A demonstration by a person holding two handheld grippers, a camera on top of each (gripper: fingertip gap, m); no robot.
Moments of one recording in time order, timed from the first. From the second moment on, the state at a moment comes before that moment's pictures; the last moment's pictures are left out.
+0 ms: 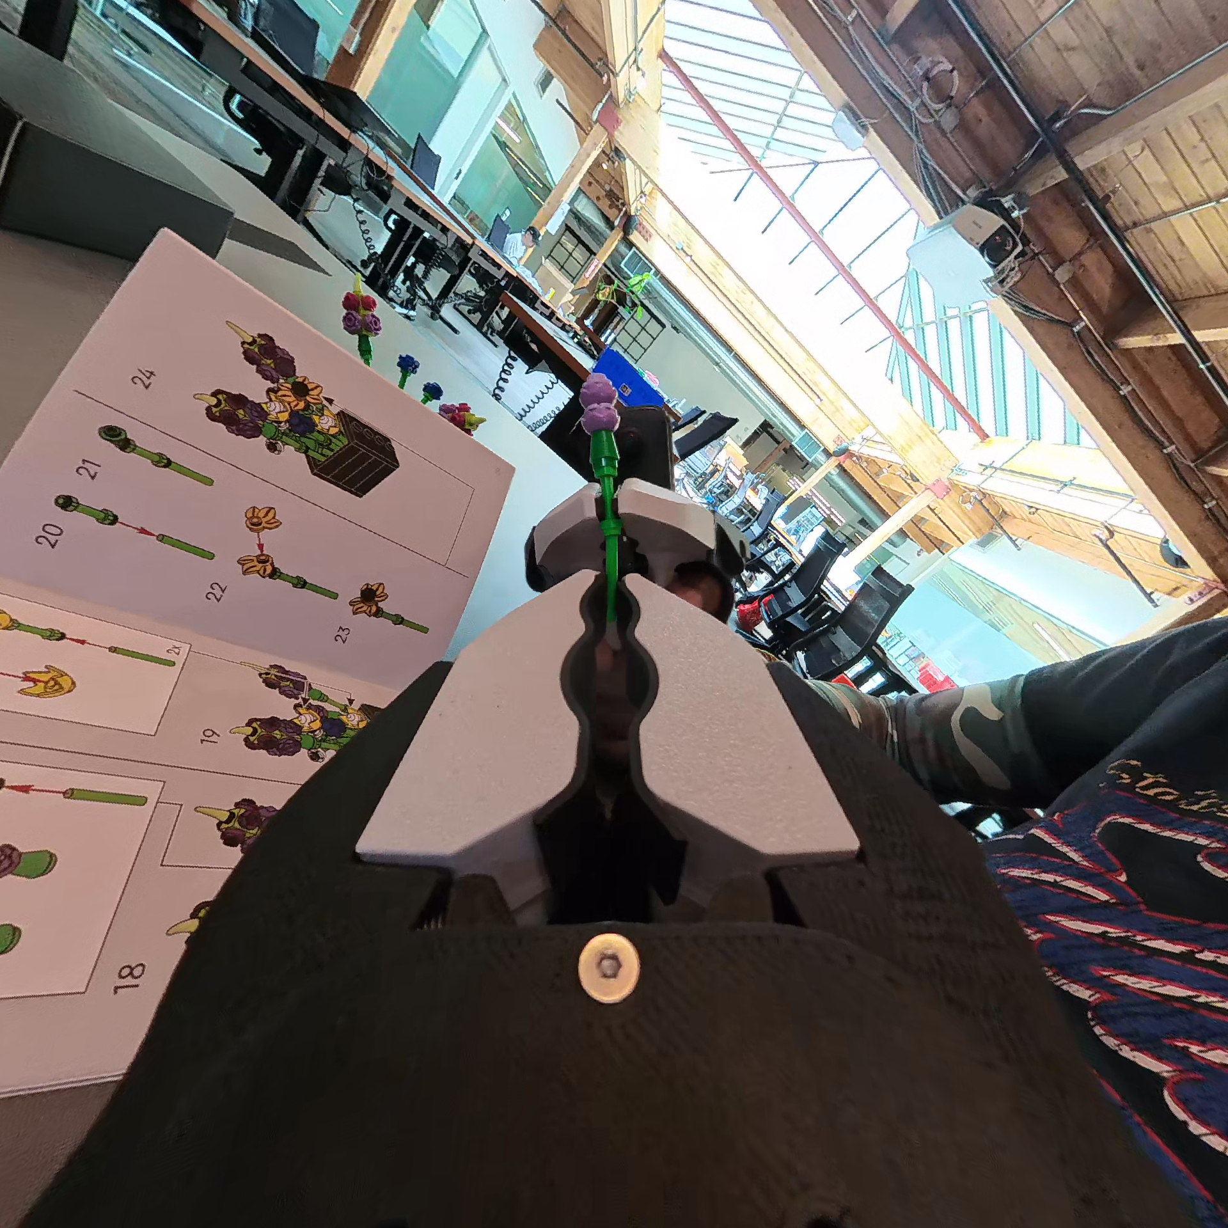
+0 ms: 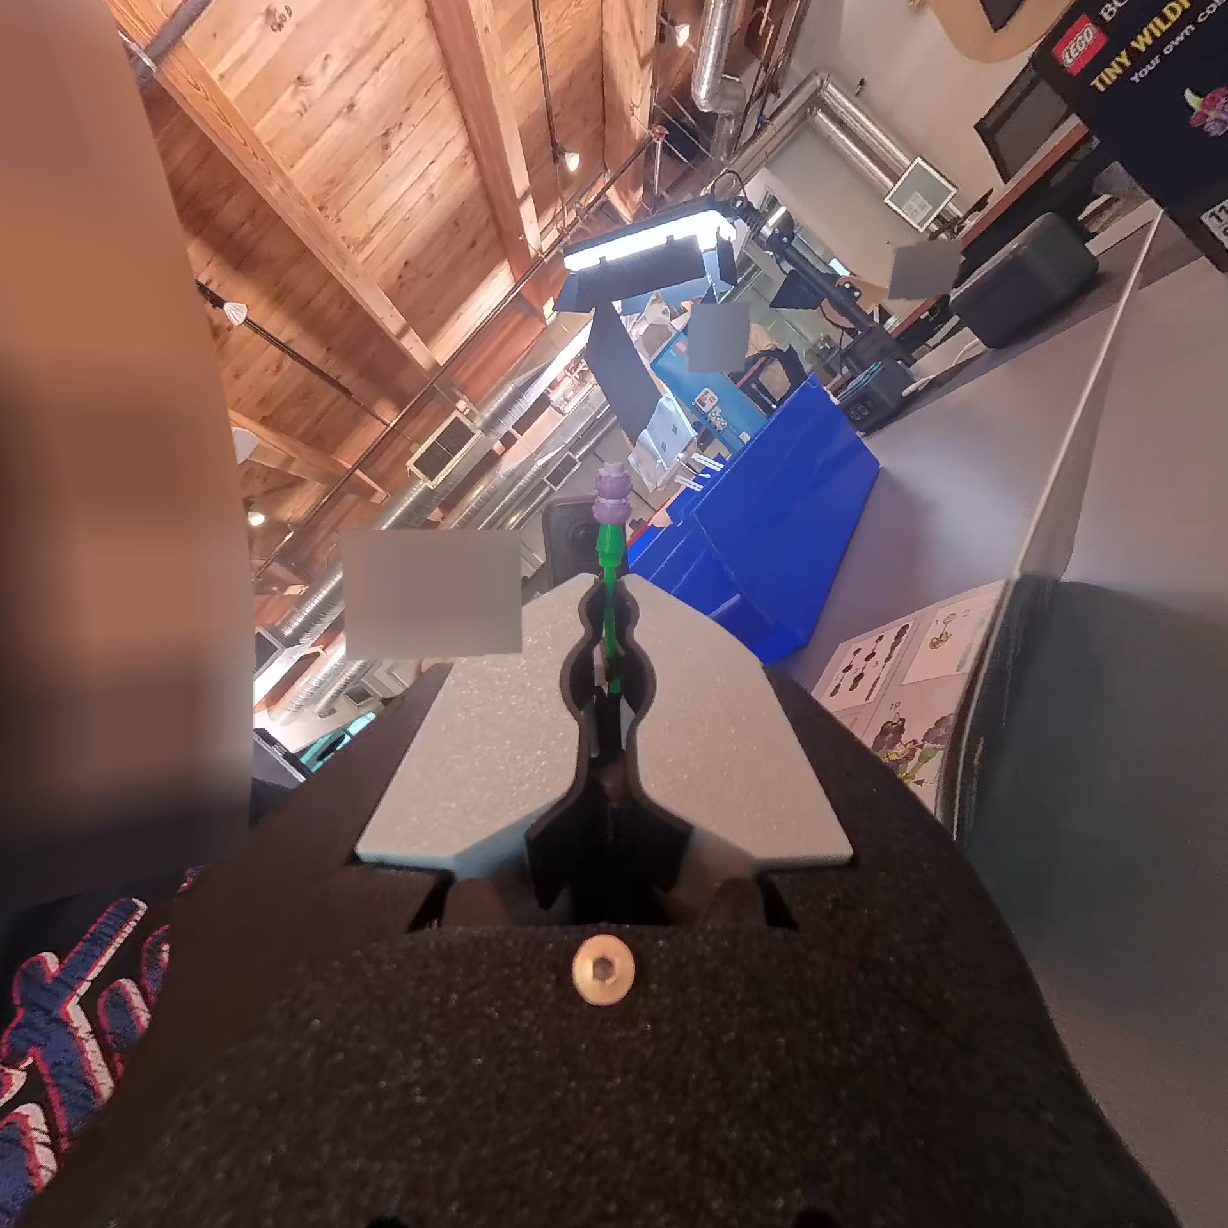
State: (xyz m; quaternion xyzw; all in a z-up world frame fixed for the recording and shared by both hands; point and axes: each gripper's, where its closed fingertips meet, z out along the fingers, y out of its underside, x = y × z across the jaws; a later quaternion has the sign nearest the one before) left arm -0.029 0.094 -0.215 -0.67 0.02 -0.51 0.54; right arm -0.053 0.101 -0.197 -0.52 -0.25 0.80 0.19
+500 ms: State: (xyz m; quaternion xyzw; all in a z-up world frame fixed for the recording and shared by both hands) left arm -0.028 0.095 -0.220 -0.68 0.02 -0.51 0.53; right arm -0.053 0.099 -0.205 -0.54 -0.26 0.78 0.18
